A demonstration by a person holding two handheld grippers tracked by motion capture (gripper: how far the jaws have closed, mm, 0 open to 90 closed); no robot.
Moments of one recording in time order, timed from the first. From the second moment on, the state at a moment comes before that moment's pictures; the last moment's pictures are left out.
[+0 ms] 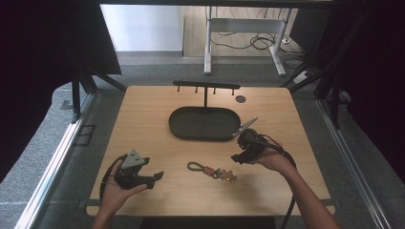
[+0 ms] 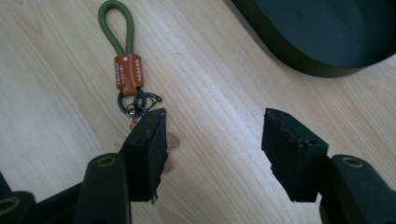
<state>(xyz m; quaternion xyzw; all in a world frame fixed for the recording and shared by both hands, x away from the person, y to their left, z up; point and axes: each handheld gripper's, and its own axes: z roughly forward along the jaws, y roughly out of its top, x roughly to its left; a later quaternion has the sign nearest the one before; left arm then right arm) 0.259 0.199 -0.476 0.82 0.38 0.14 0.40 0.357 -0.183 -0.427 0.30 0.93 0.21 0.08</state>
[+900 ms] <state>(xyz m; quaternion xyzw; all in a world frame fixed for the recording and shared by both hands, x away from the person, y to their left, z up) 0.259 0.201 -0.475 0.82 0.38 0.14 0.40 0.366 -0.139 -0.438 0.25 0.95 0.18 0.06</state>
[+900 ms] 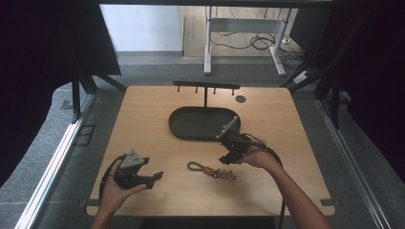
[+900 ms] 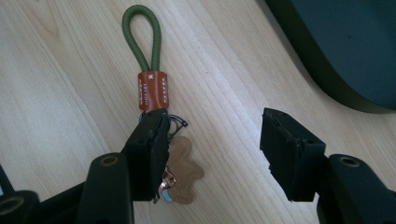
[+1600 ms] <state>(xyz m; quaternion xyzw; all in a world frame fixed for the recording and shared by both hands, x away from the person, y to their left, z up) 0.259 0.201 -0.475 0.82 0.38 0.14 0.40 0.370 -0.105 -0.465 0.23 0.96 0.15 0.03</state>
